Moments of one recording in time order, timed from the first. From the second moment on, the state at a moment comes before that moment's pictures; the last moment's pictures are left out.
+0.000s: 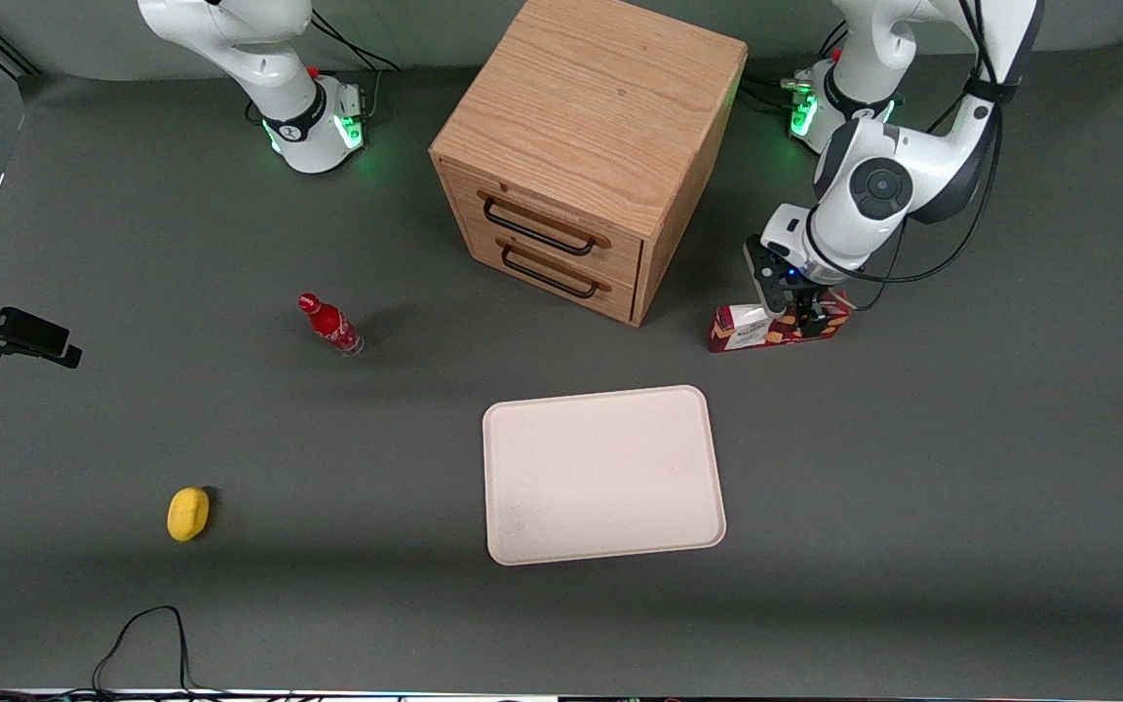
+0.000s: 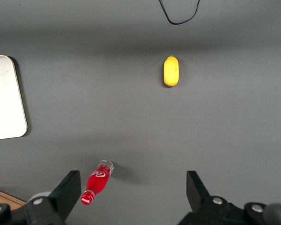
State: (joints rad) arm -0.19 0.06 -0.20 -2.54 -0.06 2.58 1.00
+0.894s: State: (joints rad) arm -0.19 0.11 -0.20 -2.54 -0.06 2.68 1.08
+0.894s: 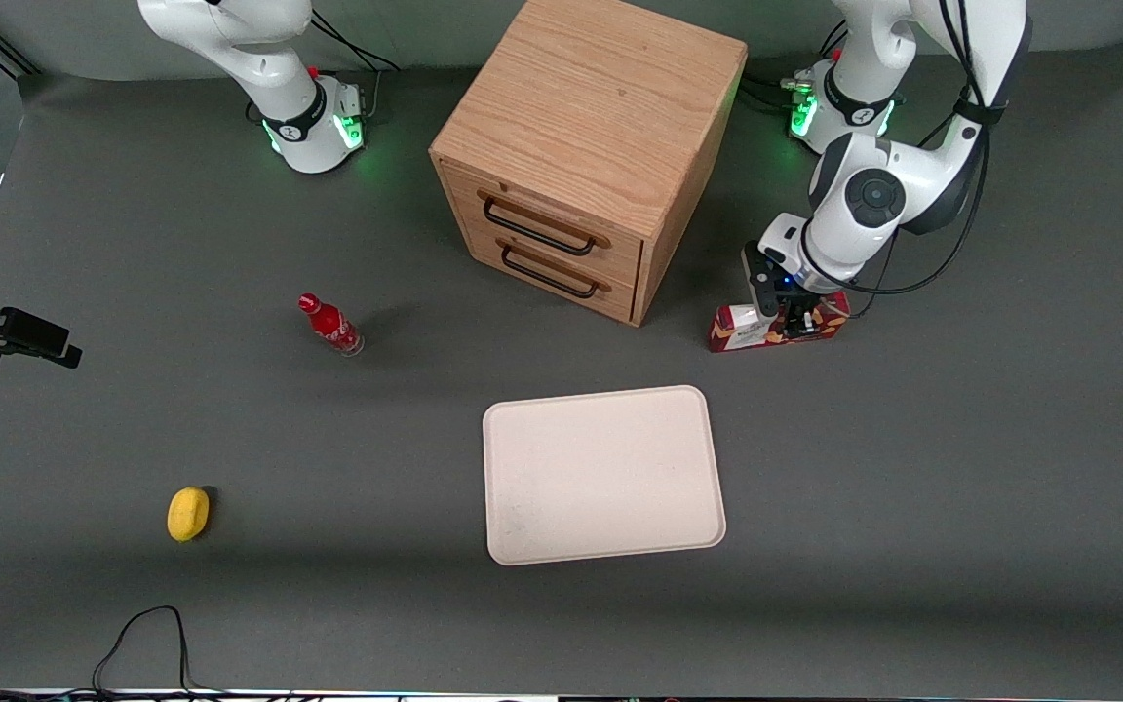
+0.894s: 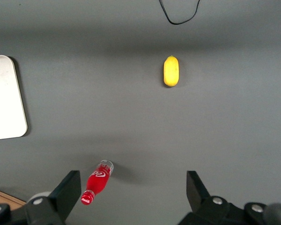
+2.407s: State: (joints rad) arm -0.17 -0.08 -0.09 -1.76 0.01 1.61 1.06
